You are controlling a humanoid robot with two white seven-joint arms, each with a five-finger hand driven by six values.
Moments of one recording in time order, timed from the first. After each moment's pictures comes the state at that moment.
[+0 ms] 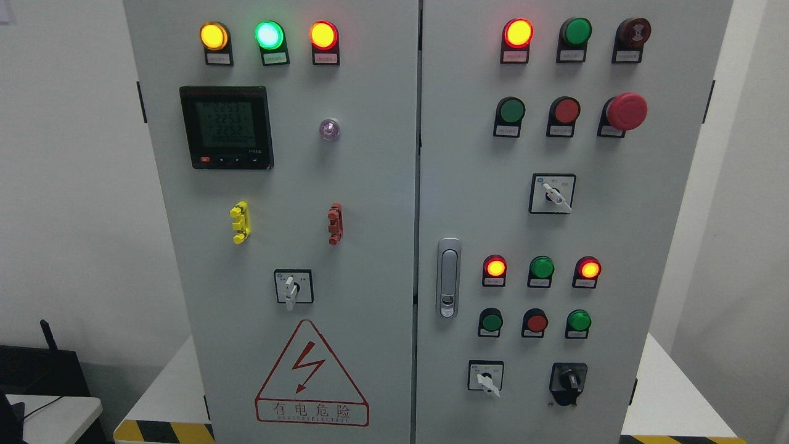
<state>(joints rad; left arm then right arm) 0.06 0.00 0.10 -0.04 0.00 -0.05 -0.15 0.09 0.12 0.00 -0.13 0.00 0.00 0.00</state>
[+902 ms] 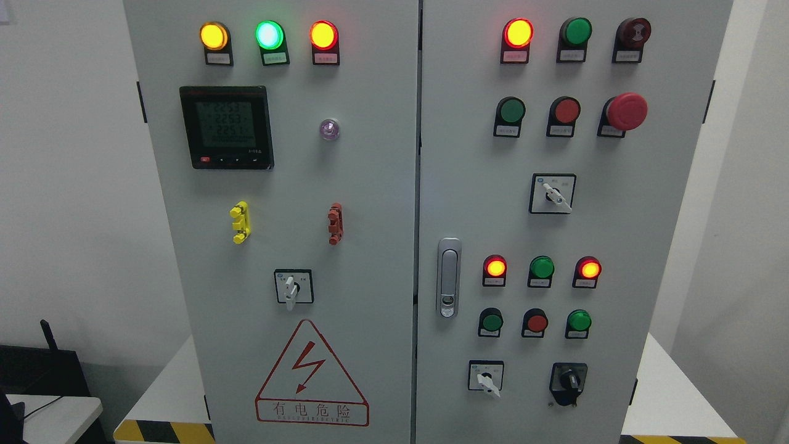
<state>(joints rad) 0.12 0.00 0.13 -0.17 -0.02 -0.05 -0.04 0.09 0.12 0.00 -0.13 0.00 0.00 0.00</state>
